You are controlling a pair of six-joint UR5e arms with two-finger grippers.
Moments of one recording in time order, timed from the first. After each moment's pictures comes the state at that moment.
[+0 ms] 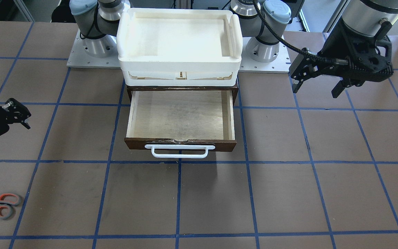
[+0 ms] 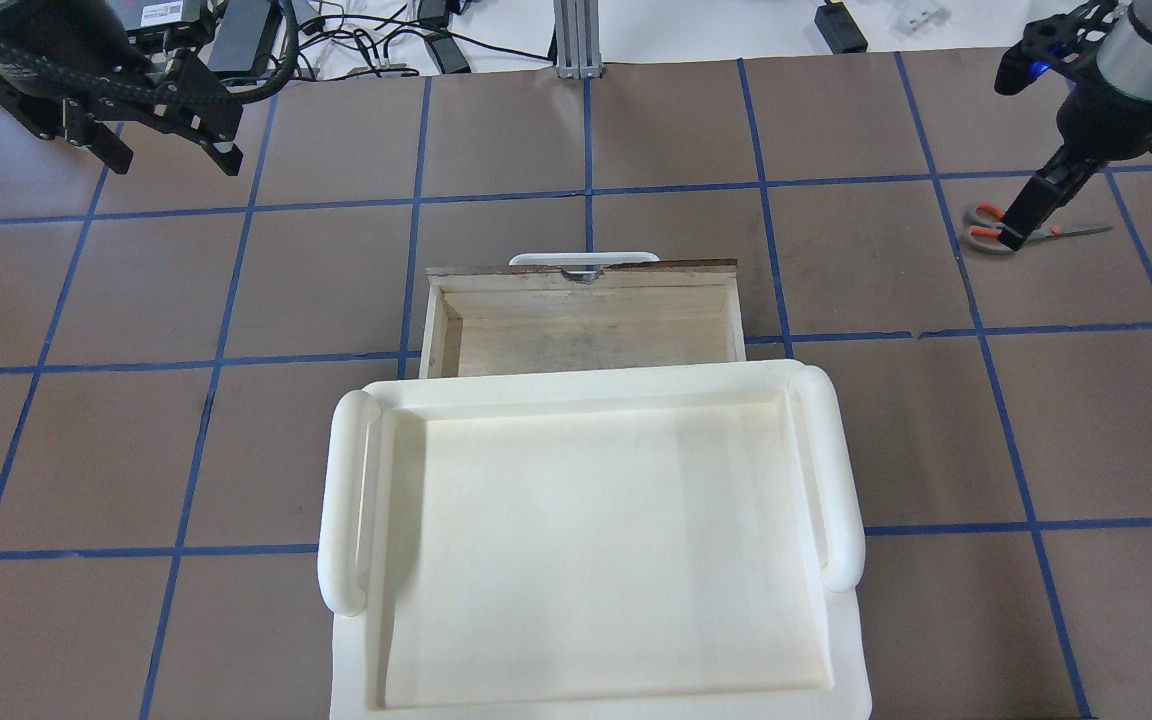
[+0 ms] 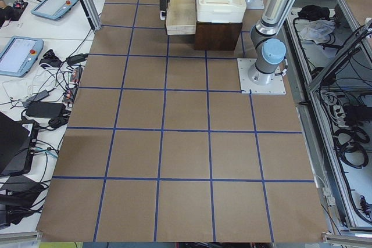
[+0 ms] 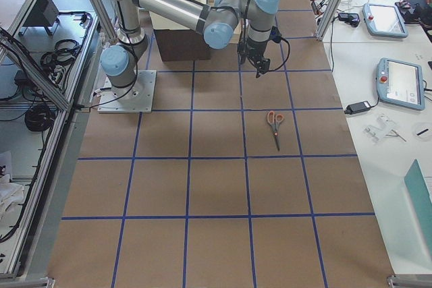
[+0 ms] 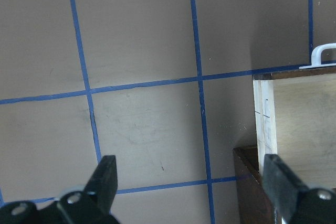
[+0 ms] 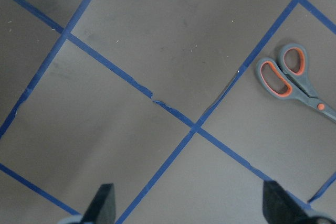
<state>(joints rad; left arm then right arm) -1.44 -1.61 -1.41 -1.63 1.53 0.23 1.24 -1.33 1.60 -1.81 -1.61 -1.07</state>
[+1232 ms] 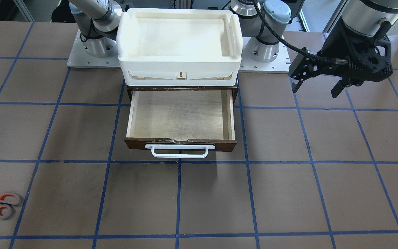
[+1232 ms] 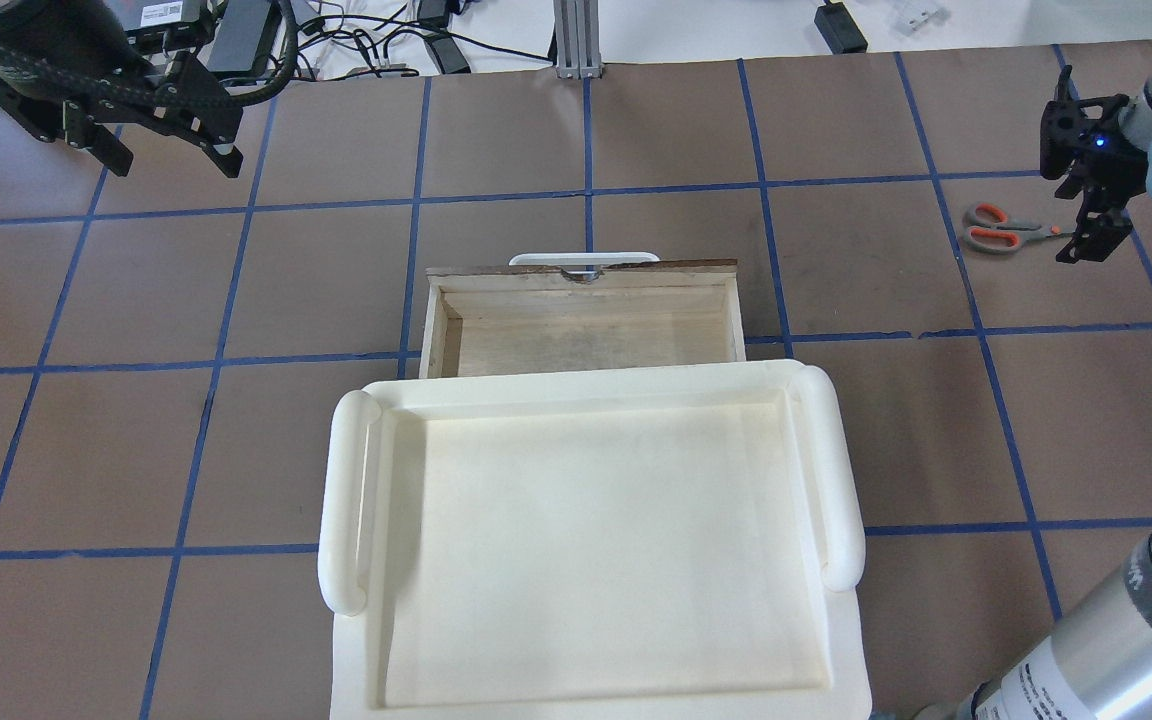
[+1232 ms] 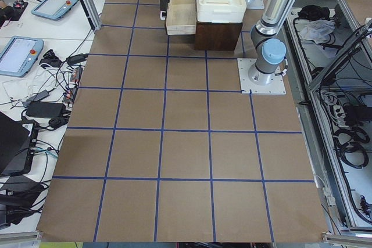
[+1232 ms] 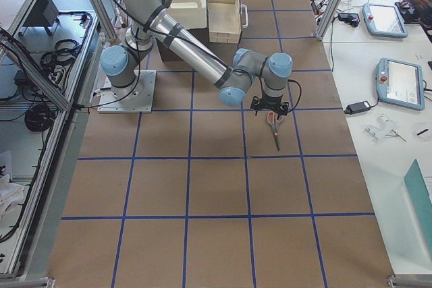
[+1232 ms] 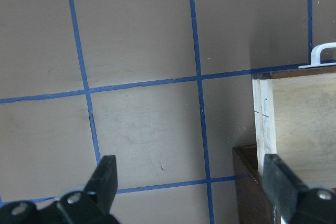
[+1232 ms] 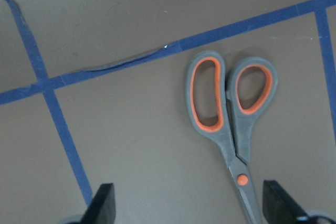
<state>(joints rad) -1.44 -1.60 -1.41 -1.63 1.53 0.23 1.08 -1.03 1.55 -2.16 -1.59 -1.82</state>
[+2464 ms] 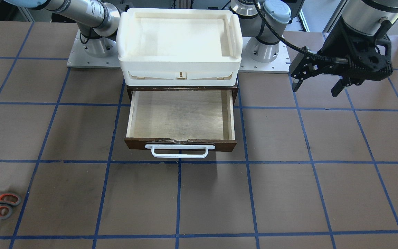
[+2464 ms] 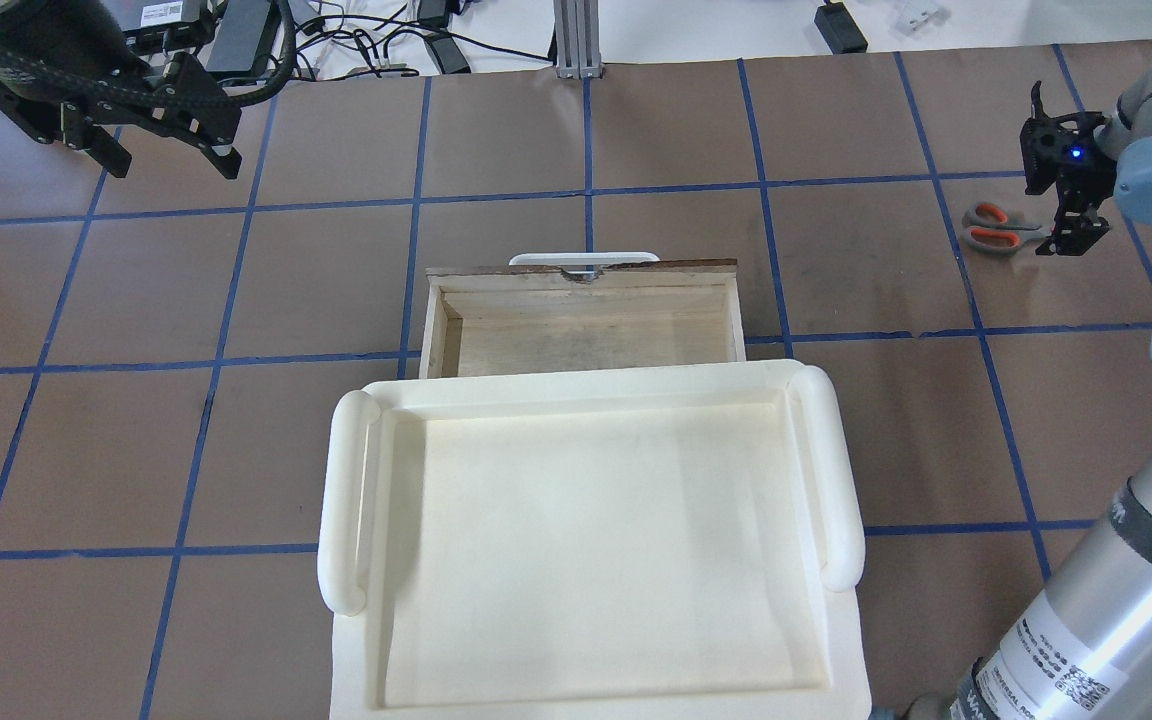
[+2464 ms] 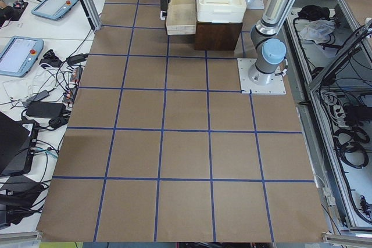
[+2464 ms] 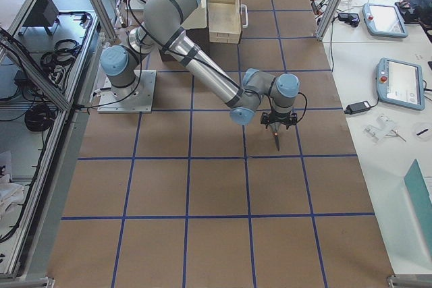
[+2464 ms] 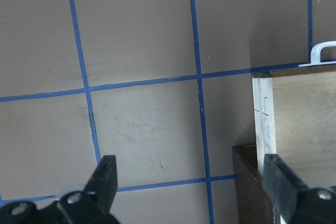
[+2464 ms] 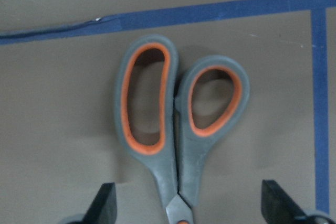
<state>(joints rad) -1.44 -1.60 -1.42 -1.63 1.53 0.23 1.07 -0.87 1.46 -2.24 -1.52 -1.96</state>
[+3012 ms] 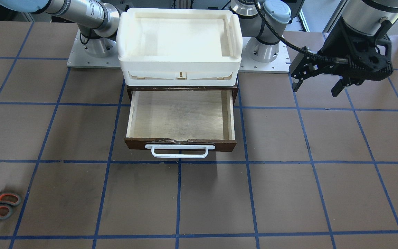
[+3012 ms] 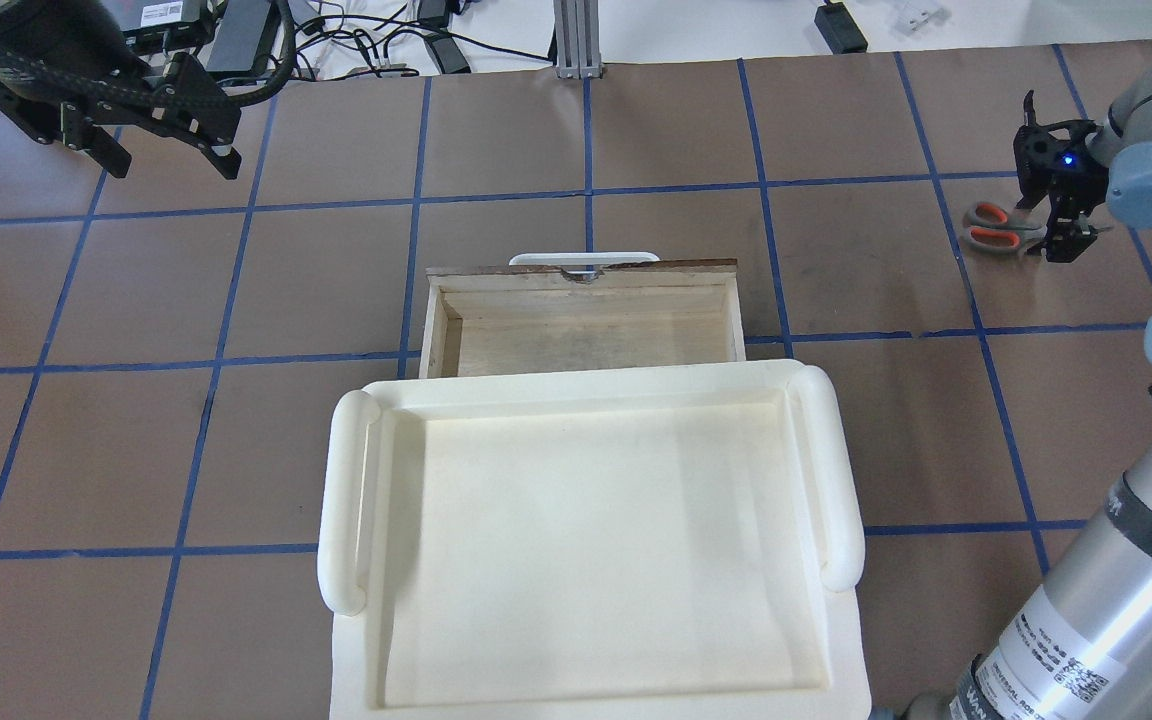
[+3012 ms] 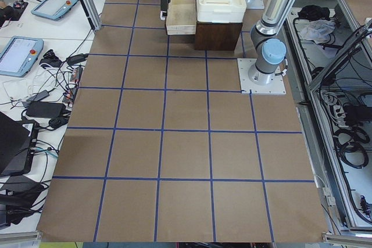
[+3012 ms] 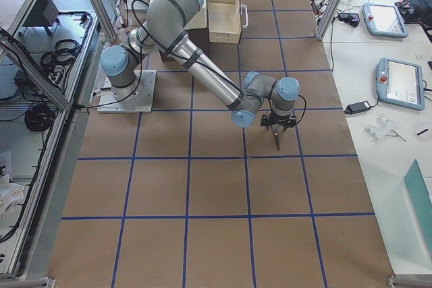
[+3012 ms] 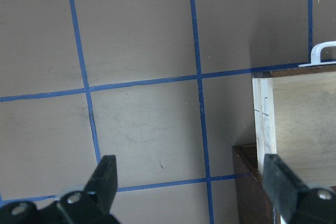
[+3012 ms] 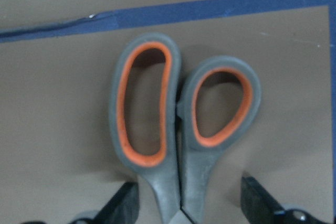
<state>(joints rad) -1.44 -1.60 -1.42 -1.64 1.53 0.23 1.07 -0.85 1.45 -2.24 -1.53 -1.96</state>
